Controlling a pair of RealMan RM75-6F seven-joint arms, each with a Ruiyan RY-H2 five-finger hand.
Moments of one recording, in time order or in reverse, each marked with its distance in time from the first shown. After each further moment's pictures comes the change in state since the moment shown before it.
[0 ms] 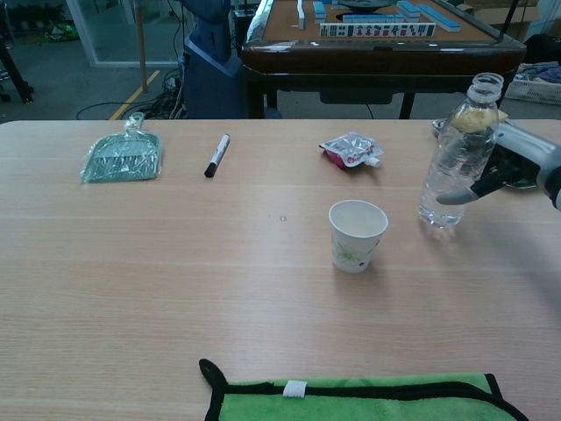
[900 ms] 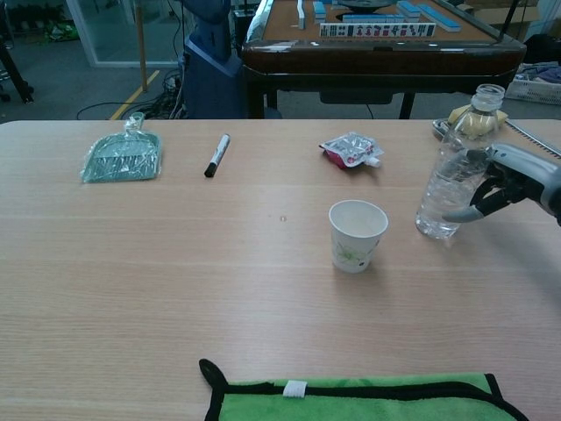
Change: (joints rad) left arm -0.002 -0.001 0.004 -0.005 -0.005 -0.007 0.015; right arm -0.019 -0.040 -0.022 0.140 -0.118 -0.054 0.190
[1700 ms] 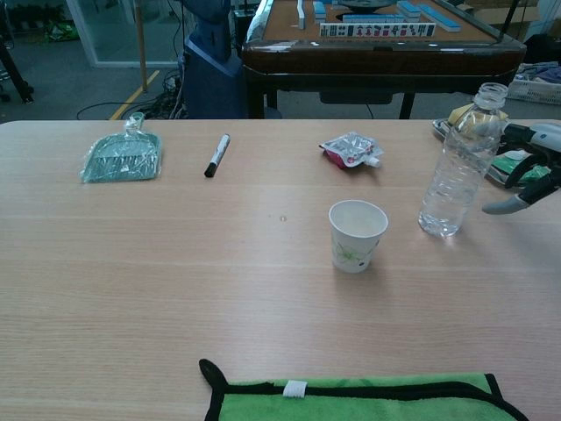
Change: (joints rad) left arm -0.005 -0.012 0.006 0.001 0.001 -0.009 0.025; right arm -0.055 0.228 0.006 -0.297 0.046 0.013 -0.264
